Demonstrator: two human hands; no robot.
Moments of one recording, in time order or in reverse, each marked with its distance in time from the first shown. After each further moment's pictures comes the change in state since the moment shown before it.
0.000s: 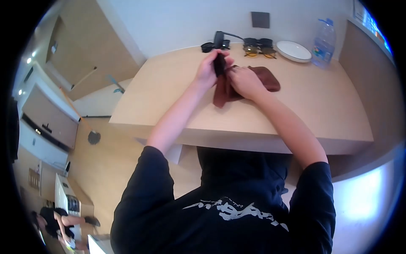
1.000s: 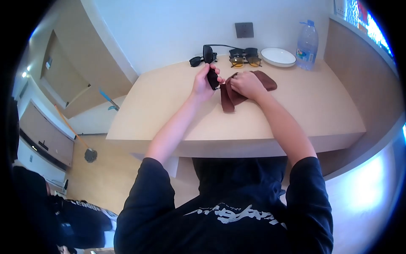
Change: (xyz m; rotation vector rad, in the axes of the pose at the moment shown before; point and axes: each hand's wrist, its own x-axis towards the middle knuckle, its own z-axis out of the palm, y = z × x) left_hand 0.007 -0.015 0.009 0.098 -0.006 0.010; right_hand -0.017 0.059 -0.017 -0.245 -0.062 -0.124
